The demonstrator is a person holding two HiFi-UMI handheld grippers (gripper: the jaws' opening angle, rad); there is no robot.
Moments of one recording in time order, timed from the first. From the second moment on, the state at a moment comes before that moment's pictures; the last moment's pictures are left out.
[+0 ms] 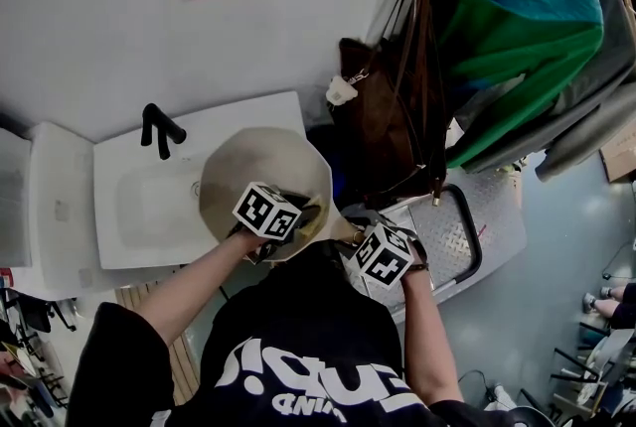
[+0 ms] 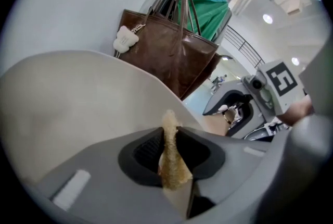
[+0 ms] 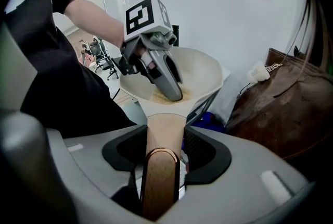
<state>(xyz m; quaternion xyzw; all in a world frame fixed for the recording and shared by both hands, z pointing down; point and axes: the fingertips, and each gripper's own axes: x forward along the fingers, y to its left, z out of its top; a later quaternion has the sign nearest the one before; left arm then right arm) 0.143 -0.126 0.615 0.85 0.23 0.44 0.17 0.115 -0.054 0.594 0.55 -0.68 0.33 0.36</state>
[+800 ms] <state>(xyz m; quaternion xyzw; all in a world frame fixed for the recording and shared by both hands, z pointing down) 0.150 -0.224 0.646 0.88 0.10 0.46 -0.02 0.113 -0.055 0.595 0.55 -0.68 0.33 0.36</state>
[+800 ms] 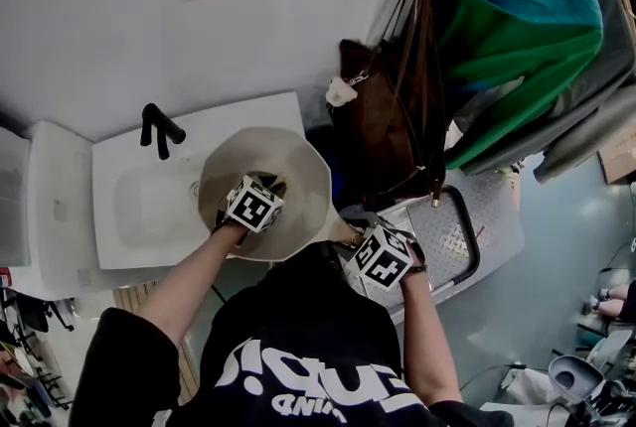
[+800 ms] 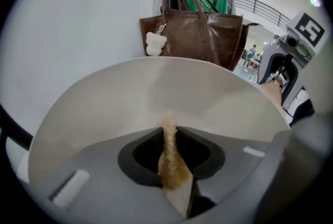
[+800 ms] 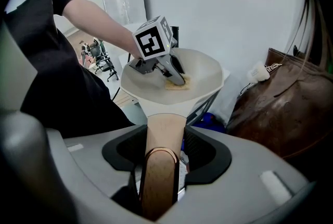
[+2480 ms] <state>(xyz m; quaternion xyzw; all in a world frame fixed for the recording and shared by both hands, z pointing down) 0.122 -0.228 0.393 1.00 0.03 0.09 0.01 0.177 -0.107 0.376 0.81 -0.58 0.07 -0.02</state>
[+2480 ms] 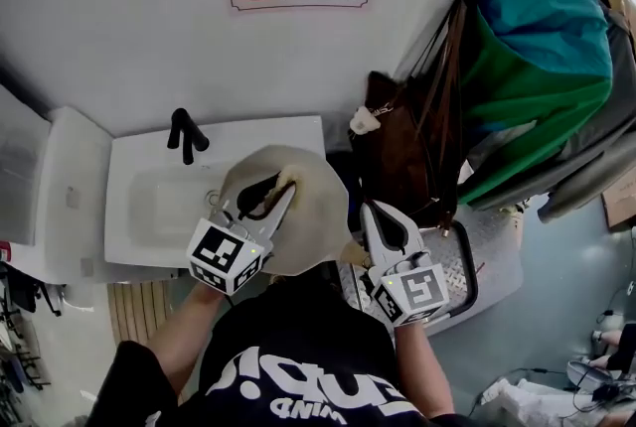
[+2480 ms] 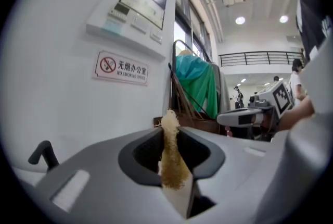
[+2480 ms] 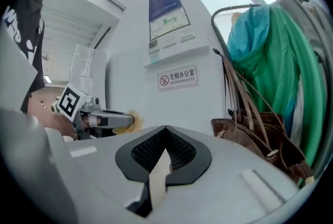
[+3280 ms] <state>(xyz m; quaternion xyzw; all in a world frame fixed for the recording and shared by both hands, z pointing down) 0.097 -0.251 0.399 1.00 -0.04 0.01 -0.02 0.181 -0.115 0.375 0.82 -0.57 0.01 -0.02</state>
